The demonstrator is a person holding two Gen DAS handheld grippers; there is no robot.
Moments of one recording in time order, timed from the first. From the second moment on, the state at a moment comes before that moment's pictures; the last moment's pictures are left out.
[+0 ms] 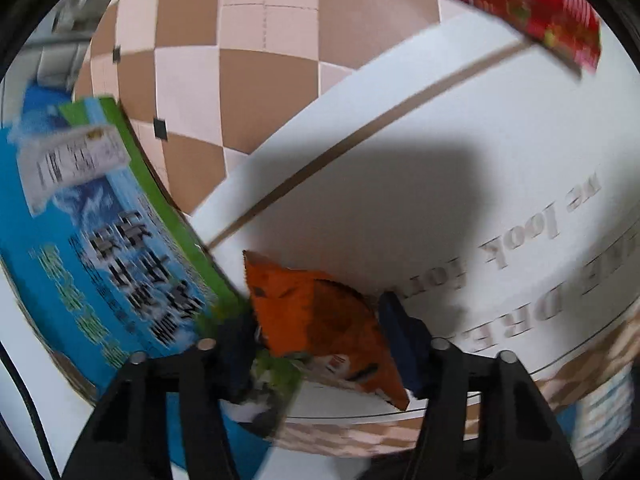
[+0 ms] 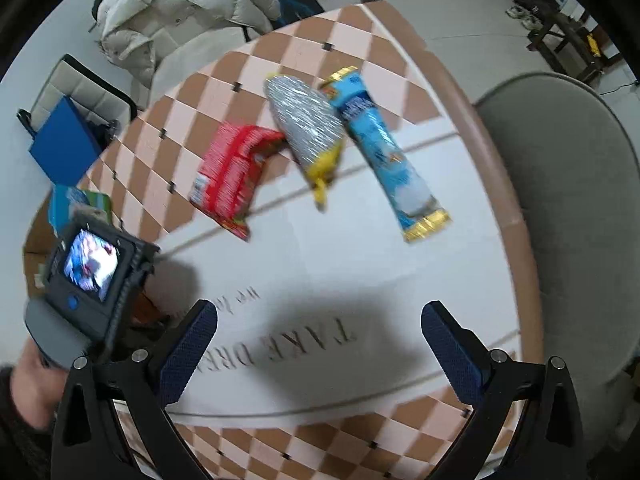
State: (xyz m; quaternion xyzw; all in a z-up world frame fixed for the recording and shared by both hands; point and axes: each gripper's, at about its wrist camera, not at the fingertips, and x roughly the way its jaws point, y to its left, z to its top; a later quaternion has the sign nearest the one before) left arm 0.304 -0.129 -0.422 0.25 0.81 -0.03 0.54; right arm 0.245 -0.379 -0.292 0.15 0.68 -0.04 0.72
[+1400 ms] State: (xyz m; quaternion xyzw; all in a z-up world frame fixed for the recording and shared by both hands) left arm 0.237 -0.135 -0.432 0.08 0.83 -0.05 0.55; right arm 0.298 -0.326 -0.406 0.17 0.78 0.00 0.61
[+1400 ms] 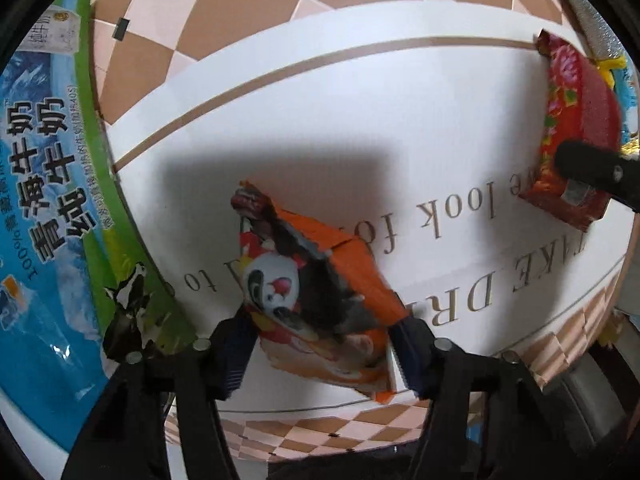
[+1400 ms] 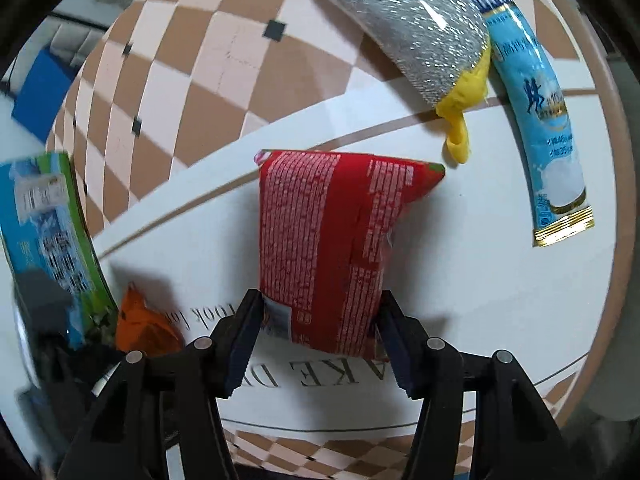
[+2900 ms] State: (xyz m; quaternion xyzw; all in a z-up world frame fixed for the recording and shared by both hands) left arm 0.327 0.216 -0.306 0.03 0.72 0.05 0.69; right arm 0.254 0.035 -0.298 0.01 0.72 0.15 0.68
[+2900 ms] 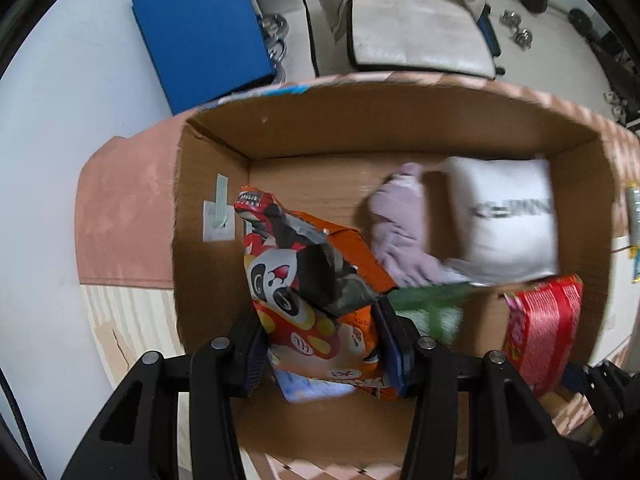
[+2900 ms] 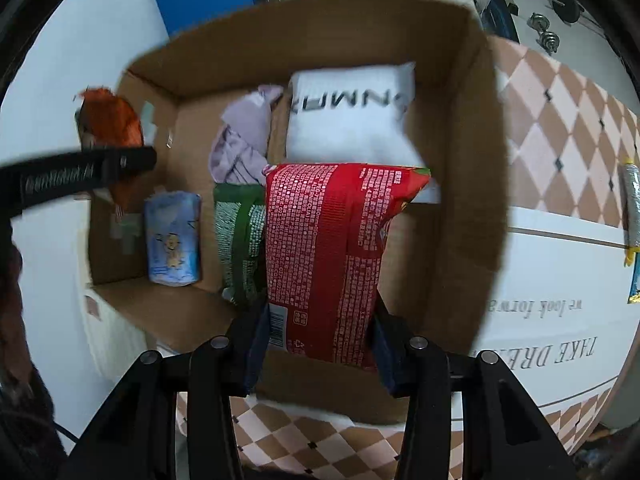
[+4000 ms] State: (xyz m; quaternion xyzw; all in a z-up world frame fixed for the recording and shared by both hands) left arm 0.276 0.248 -0.261 -0.05 0.69 0.03 0.72; right arm 0.243 0.036 -0.275 0.01 0.69 0.09 0.71
